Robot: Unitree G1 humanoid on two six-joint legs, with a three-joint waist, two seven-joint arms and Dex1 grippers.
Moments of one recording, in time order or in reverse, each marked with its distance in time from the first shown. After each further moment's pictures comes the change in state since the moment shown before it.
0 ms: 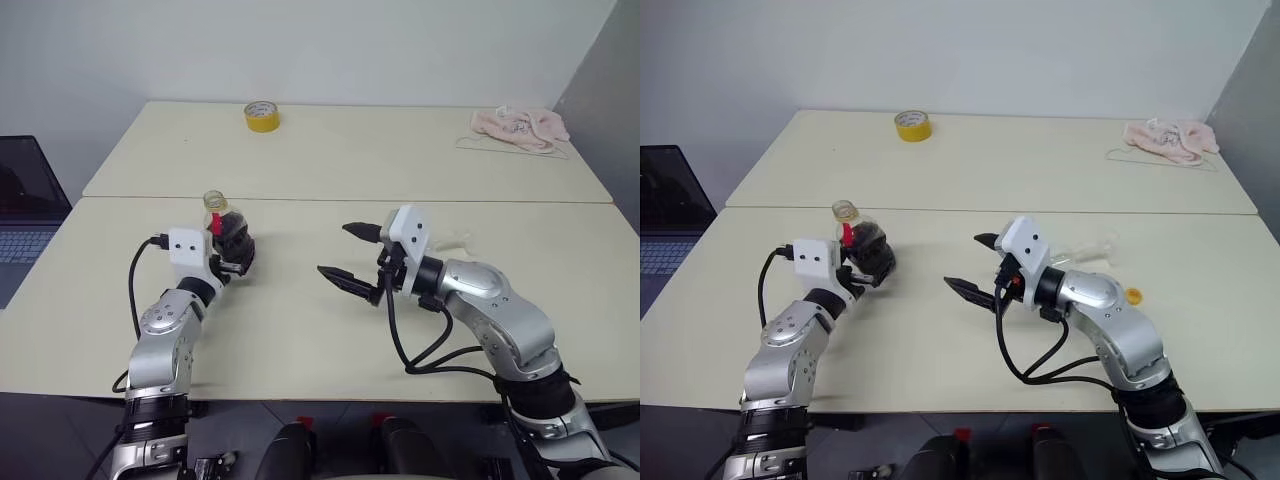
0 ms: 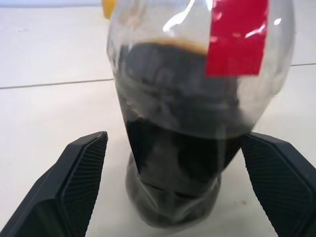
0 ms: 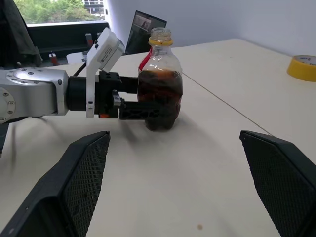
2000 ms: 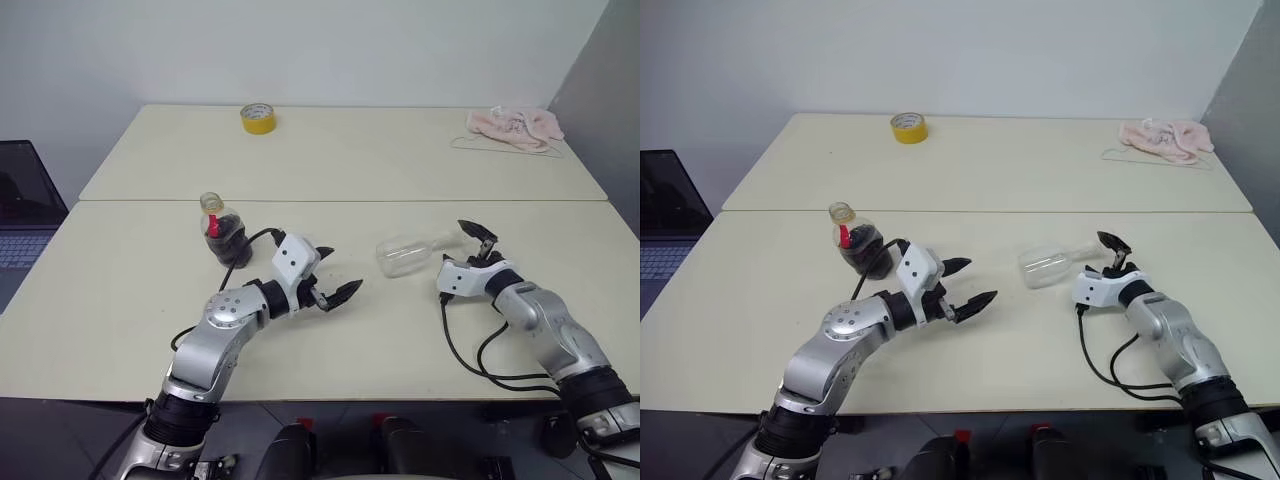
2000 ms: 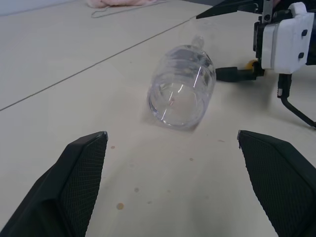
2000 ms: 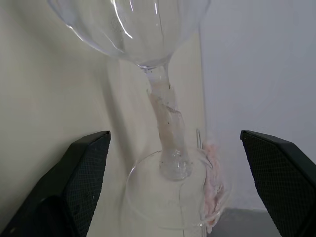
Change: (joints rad) left arm -0.051 0.040 -0.391 -0.264 -0.051 0.160 -0.345; right arm 0.074 -0.308 -0.006 0.670 -1.107 -0.821 -0.526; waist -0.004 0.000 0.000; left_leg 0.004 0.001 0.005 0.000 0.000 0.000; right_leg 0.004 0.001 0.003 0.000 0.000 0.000
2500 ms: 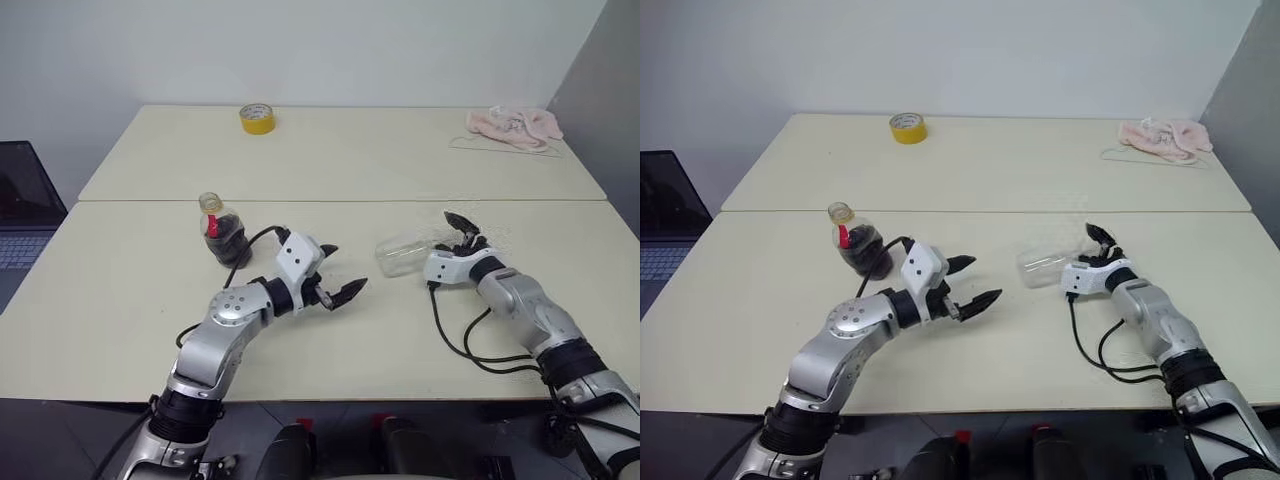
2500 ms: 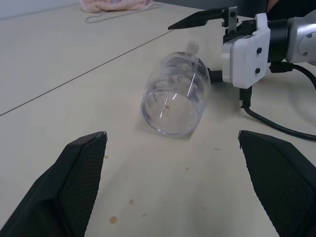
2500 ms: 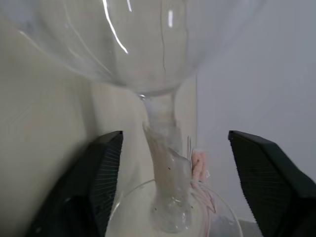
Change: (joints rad) left arm -0.014 -0.009 -0.012 0.005 0.003 0.001 0.001; right arm -0.160 0.046 0.109 0.218 -0.083 -0.002 -0.112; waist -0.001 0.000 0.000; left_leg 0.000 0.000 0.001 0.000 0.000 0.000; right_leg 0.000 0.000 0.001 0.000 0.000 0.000
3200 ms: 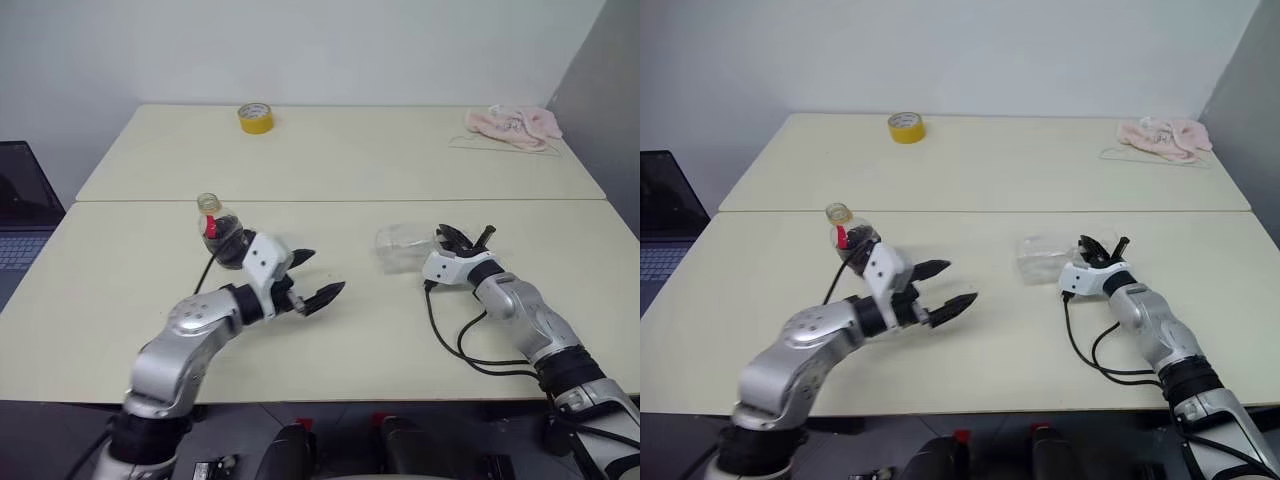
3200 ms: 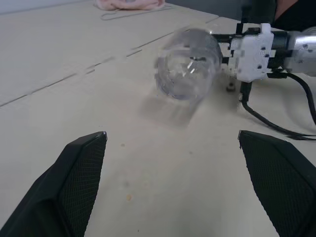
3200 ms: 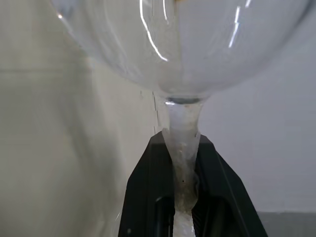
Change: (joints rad) left arm 0.143 0.142 0.168 -0.185 -0.166 0.139 -0.056; right arm 0.074 0.048 -0.075 -0.123 0.203 -0.002 0.044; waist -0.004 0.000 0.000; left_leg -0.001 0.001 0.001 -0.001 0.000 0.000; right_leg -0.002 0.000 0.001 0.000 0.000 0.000
